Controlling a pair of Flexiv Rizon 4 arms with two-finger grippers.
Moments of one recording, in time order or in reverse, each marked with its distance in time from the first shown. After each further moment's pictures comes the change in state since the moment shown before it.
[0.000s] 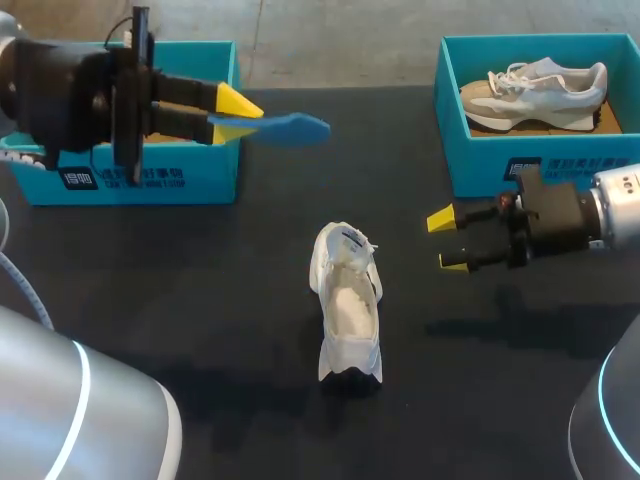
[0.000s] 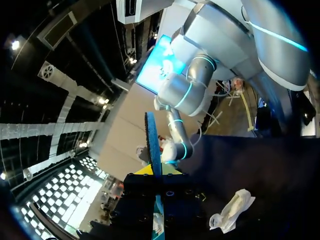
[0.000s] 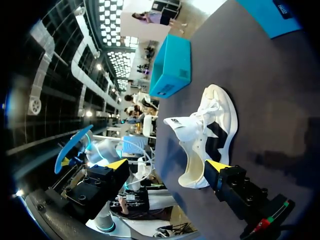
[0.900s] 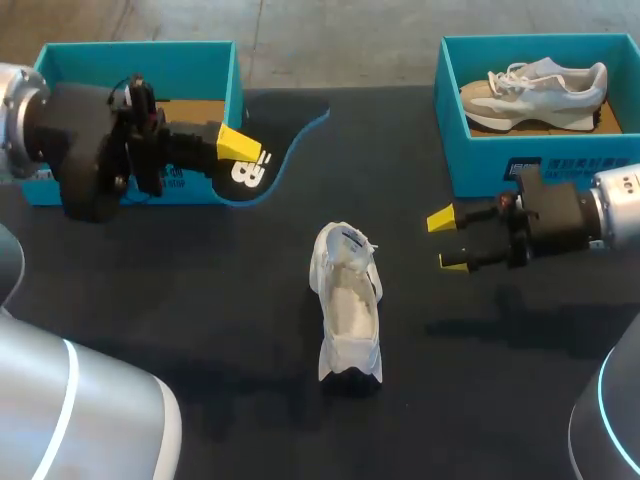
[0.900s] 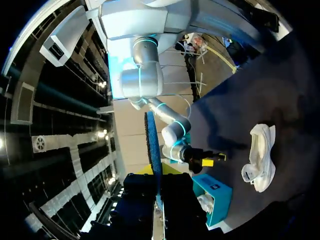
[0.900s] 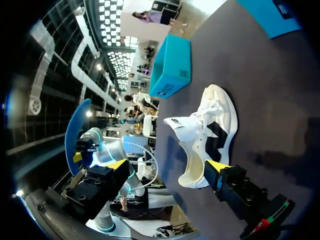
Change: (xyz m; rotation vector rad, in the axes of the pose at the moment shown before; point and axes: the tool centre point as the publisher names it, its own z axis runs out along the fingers) left arm 0.037 0.047 -0.004 -0.031 -0.036 0.600; right arm 0.000 0.000 0.000 0.000 -0.001 0.000
